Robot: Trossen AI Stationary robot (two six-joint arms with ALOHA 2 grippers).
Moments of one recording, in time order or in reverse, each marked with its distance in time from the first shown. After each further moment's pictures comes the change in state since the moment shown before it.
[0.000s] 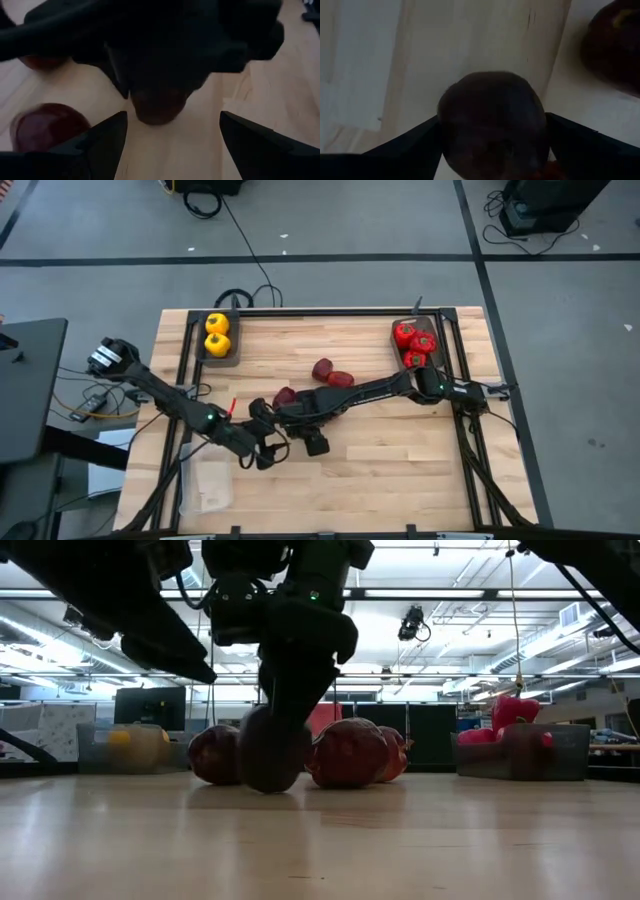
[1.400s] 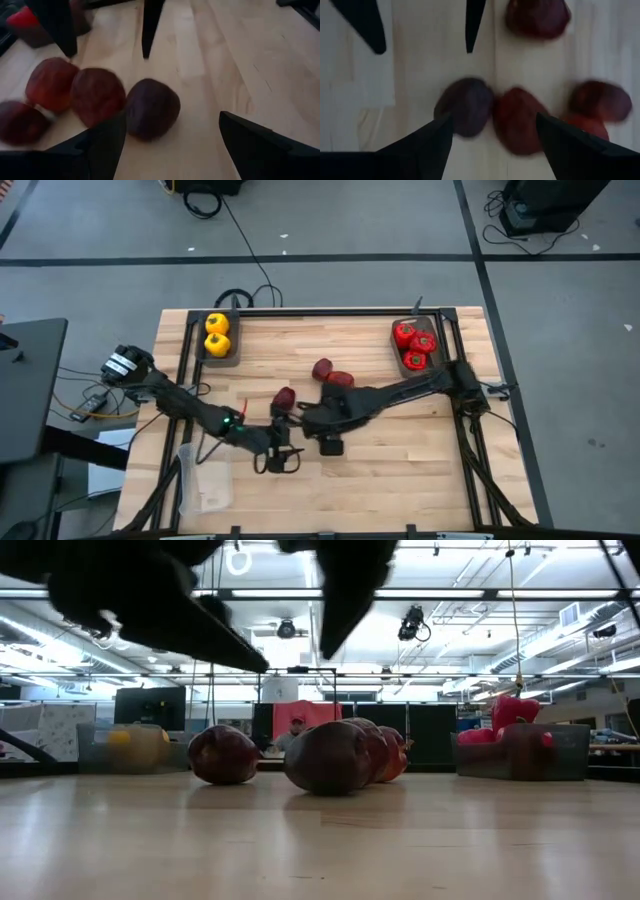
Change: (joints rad) left arm 0.052 0.163 0.029 0.288 0.062 0.413; right arm 0.095 -0.258 -0.114 -0.109 0.269 0.300
